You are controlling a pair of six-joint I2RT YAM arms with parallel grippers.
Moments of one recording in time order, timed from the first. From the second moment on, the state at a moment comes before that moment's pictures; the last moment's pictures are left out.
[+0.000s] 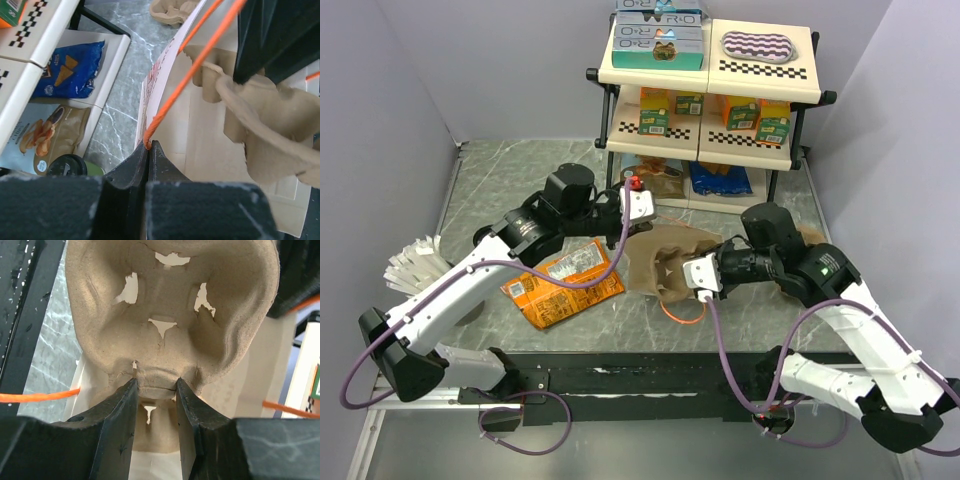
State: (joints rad) left arm -0.78 1.30 1.39 -0.45 0.48 0.45; right arm 0.66 0.95 1.26 -1.05 -0.54 -1.19
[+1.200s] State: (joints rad) left arm -0.83 1.30 1.37 -0.42 0.55 0.30; right arm 0.90 1.16 1.25 -1.06 0.04 -1.03
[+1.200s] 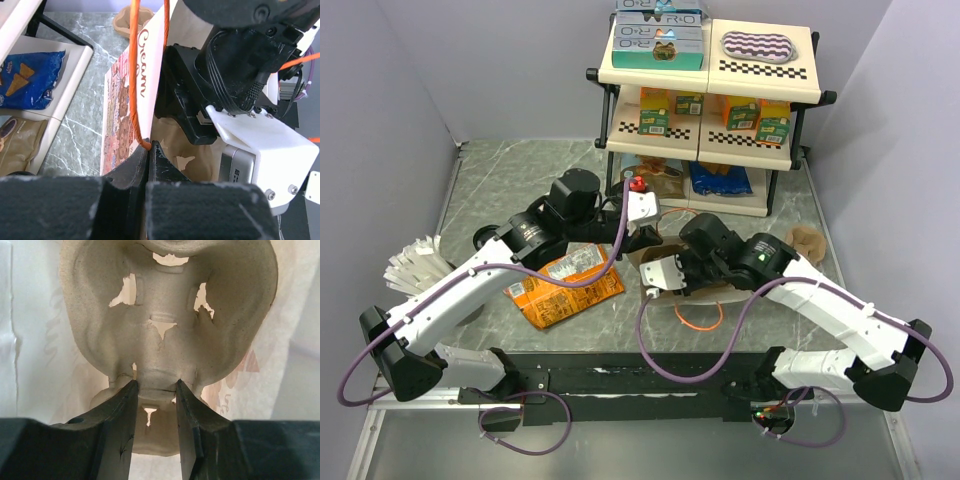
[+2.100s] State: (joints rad) left arm -0.83 1.29 1.31 -0.39 0.59 0.24; right arm 0.96 1.29 1.12 -0.98 0.17 -0.90
